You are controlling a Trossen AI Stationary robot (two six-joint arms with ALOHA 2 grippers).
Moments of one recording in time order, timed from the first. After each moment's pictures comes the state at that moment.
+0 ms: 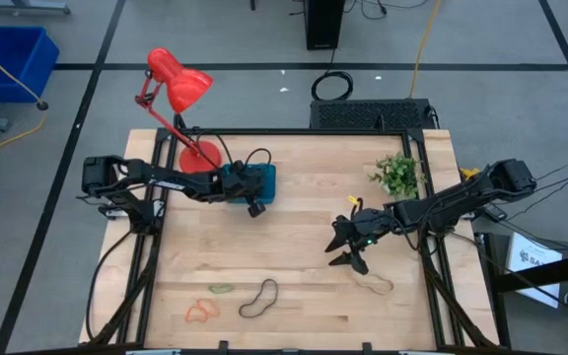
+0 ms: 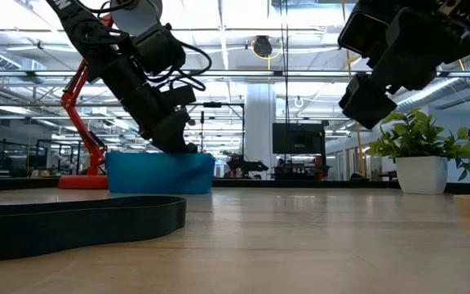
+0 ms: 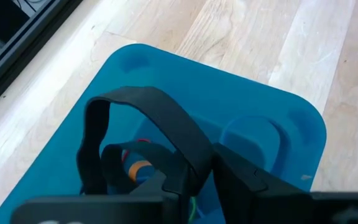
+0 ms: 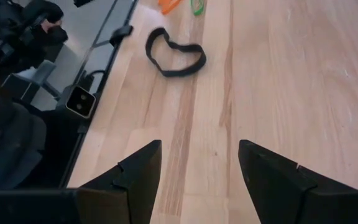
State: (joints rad) left arm 0.20 1.58 0.73 0.03 -0.26 -0.10; right arm 0.22 1.28 0.52 0.18 -0.23 0.41
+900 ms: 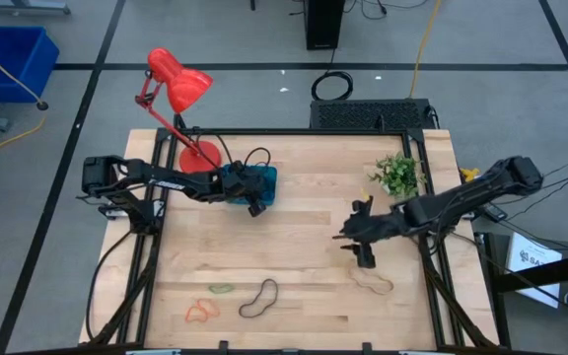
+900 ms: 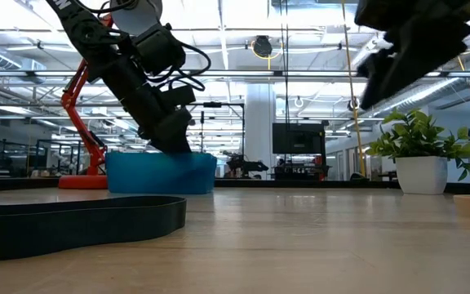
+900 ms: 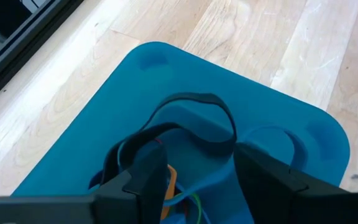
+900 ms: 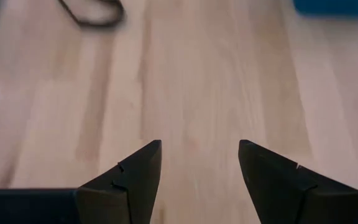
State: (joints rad) left arm 0.20 1.58 0.73 0.03 -0.26 -0.13; right arm 0.32 1.17 0.73 -0.45 0.15 0.28
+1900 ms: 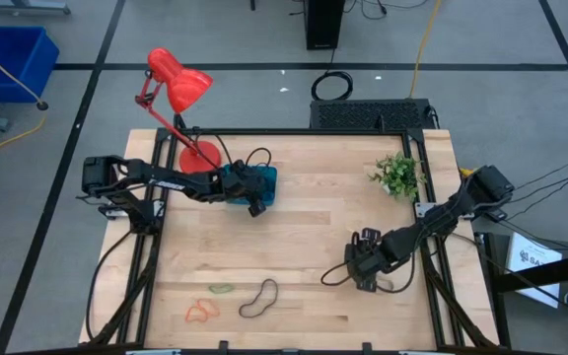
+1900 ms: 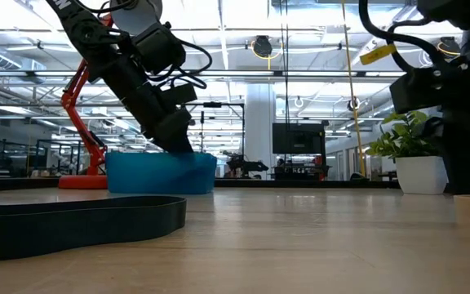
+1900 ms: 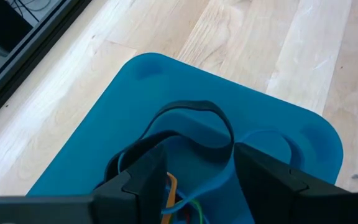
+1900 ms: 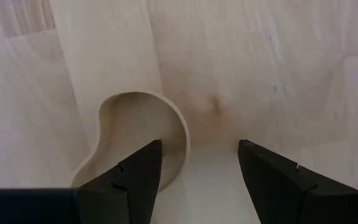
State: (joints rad) left arm 0.20 1.58 0.73 0.06 -0.26 -0.08; right arm 0.53 1.55 0.75 -0.60 0.10 0.72
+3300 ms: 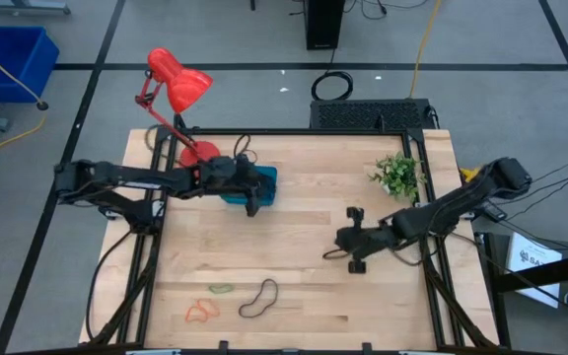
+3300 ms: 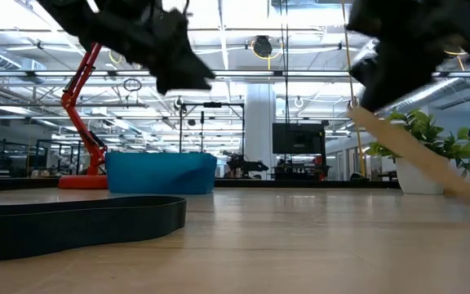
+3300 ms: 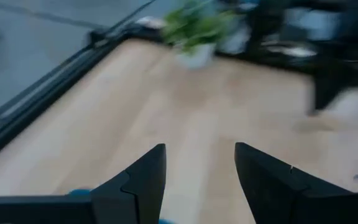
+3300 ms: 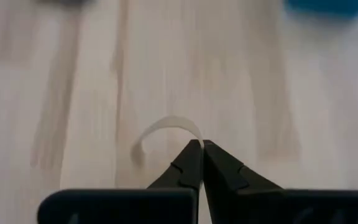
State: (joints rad) left arm 0.17 1.33 0.73 0.21 0.00 -0.12; right arm 0.39 1.32 0.75 -0.39 0.32 0.27
